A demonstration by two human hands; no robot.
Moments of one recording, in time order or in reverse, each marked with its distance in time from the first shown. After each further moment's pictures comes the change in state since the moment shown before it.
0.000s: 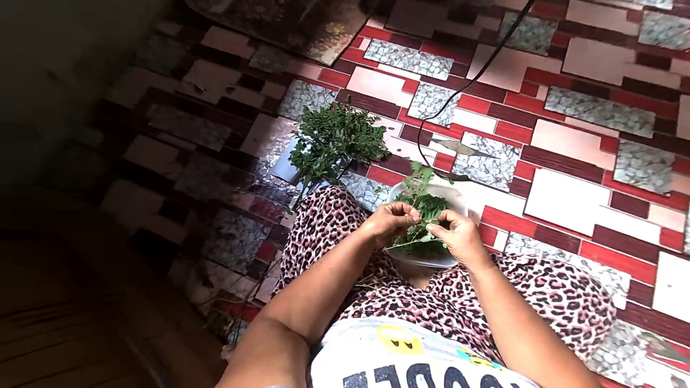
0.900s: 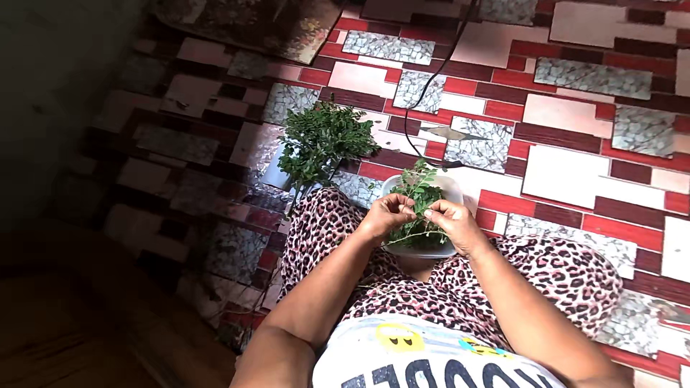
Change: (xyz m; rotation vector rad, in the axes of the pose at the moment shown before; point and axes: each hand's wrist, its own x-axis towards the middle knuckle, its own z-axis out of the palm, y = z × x) left_hand 0.002 -0.005 0.001 0.155 0.019 0.104; right_hand 0.000 -0.001 -0.002 0.088 -0.032 0.138
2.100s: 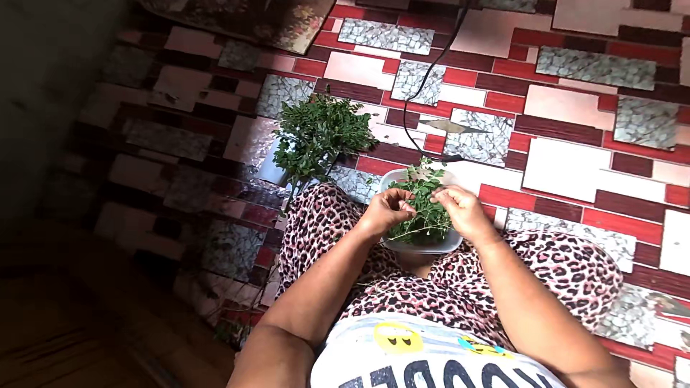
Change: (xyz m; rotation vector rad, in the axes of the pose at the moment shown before) left_hand -0.005 0.005 0.002 0.086 -0.029 0.052; right_hand 0.009 -0.004 -0.018 -0.378 0.044 -0.141
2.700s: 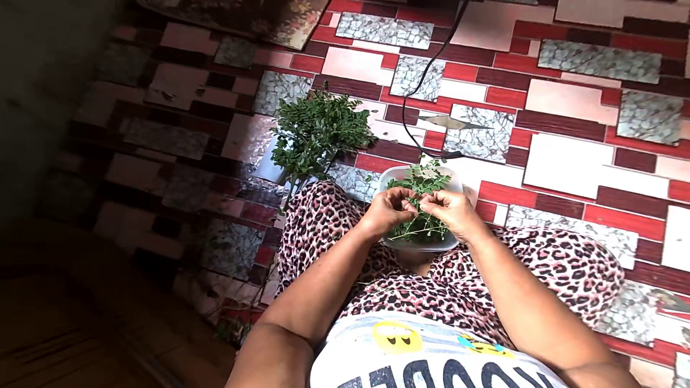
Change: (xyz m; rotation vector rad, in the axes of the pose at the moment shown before) left_hand 0.000 0.000 0.004 0.036 -0.038 0.012; right_hand -0.002 -0.004 0.016 0.311 -0.069 0.154
